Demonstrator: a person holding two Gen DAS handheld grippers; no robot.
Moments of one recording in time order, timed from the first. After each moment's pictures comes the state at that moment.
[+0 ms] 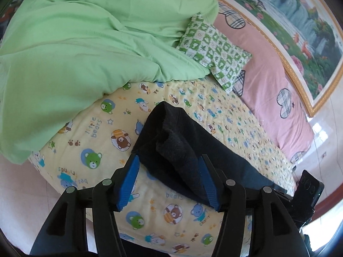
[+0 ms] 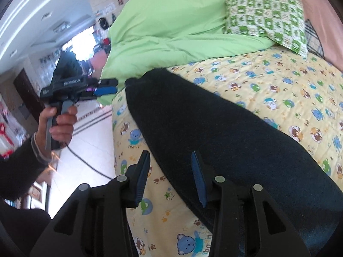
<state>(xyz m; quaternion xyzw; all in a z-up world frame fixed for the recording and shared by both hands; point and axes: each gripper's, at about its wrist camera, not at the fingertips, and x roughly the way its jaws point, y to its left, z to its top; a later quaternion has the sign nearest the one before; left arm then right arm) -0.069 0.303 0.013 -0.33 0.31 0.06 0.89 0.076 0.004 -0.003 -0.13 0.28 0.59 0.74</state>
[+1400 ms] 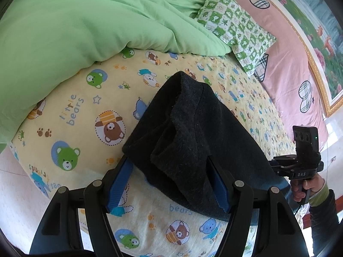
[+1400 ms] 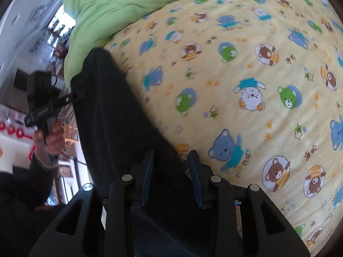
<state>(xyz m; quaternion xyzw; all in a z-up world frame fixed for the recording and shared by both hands) -0.010 0.300 -0.032 -0.34 0.39 0.08 0.85 0.221 0.077 -0.005 -0.21 0.50 0.58 0.61</state>
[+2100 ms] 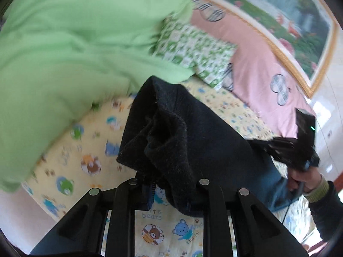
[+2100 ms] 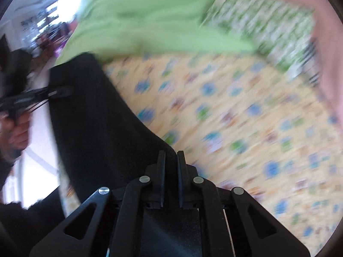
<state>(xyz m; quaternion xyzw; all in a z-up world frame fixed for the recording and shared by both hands) -0.028 0.266 0.037 -0.24 0.30 0.04 0.92 0.173 0.053 0.061 -0.28 0.28 0.51 0.76</state>
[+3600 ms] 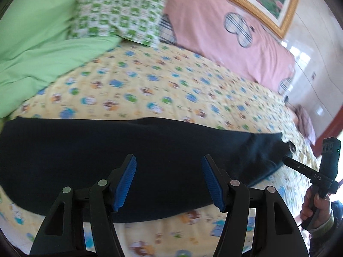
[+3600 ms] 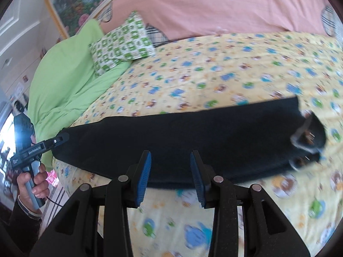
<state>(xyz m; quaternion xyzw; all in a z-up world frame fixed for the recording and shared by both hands) 0.053 0.097 0.032 -0.13 0.39 -0.09 0.91 0.115 -0.232 0.001 0.09 0.32 0.31 0.89</state>
